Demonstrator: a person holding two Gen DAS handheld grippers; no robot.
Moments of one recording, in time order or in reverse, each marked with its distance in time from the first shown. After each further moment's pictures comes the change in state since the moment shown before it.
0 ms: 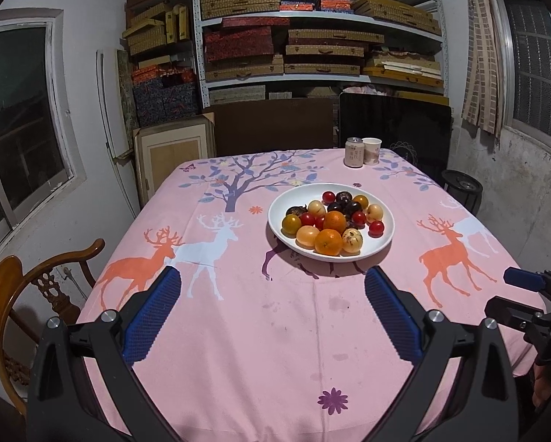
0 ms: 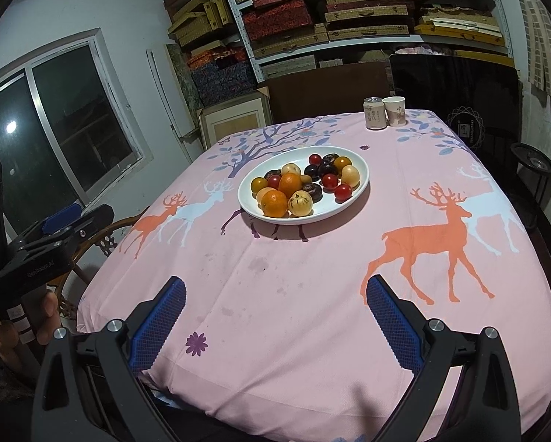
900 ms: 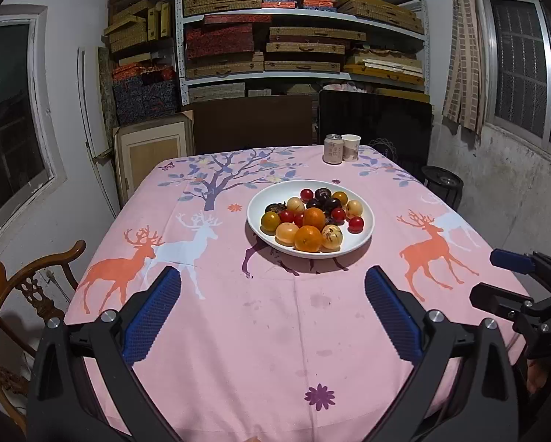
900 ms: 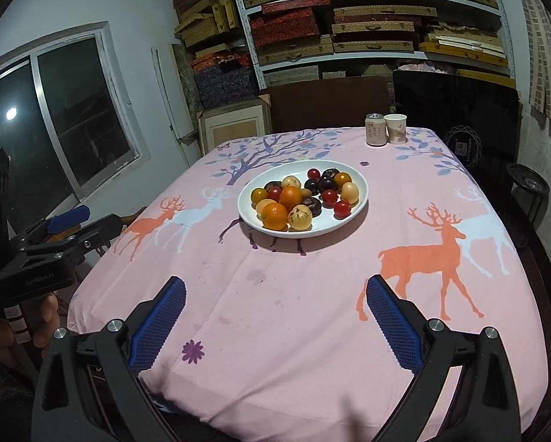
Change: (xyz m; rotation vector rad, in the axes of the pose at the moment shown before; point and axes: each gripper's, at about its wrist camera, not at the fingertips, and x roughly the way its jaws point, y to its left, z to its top) left arm -0.006 -0.006 -0.001 0.026 0.009 -0.090; right arm -0.006 0.014 0.009 -0.071 -0.027 -0.027
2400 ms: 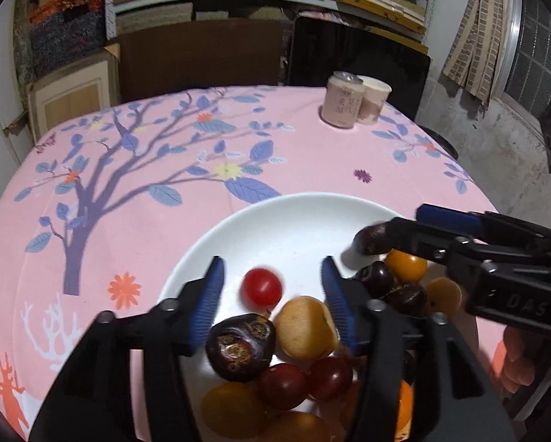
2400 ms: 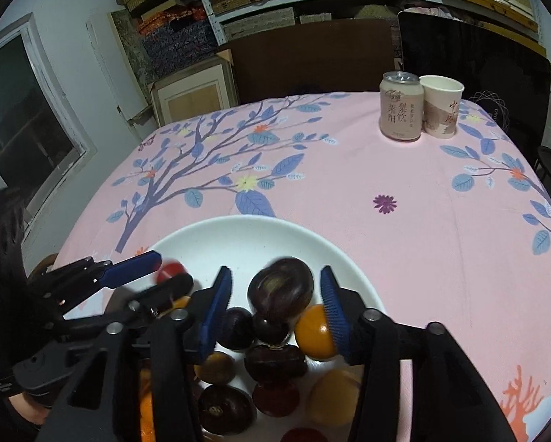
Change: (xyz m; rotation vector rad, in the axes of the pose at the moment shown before) left arm 0.402 -0.006 0.116 0.000 0.255 -0.210; right arm 0.322 -0.105 0.172 0.098 0.170 -0.040
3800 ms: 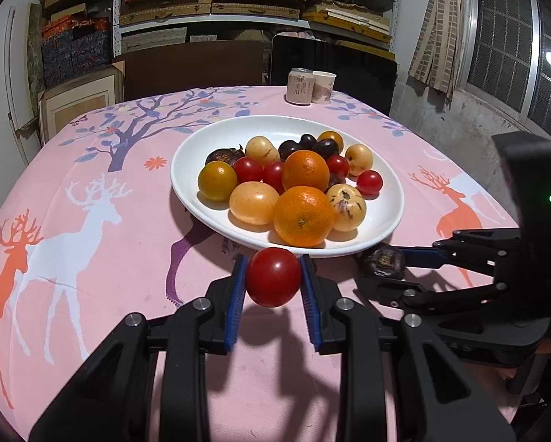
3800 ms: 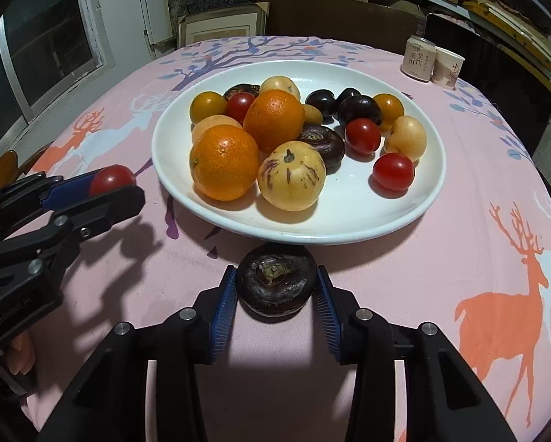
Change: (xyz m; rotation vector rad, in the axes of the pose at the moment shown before) left arm -0.124 -0.018 -0.170 0.054 -0.082 -0.037; right arm -0.065 0.072 -0.180 -0.206 0.142 -0.095
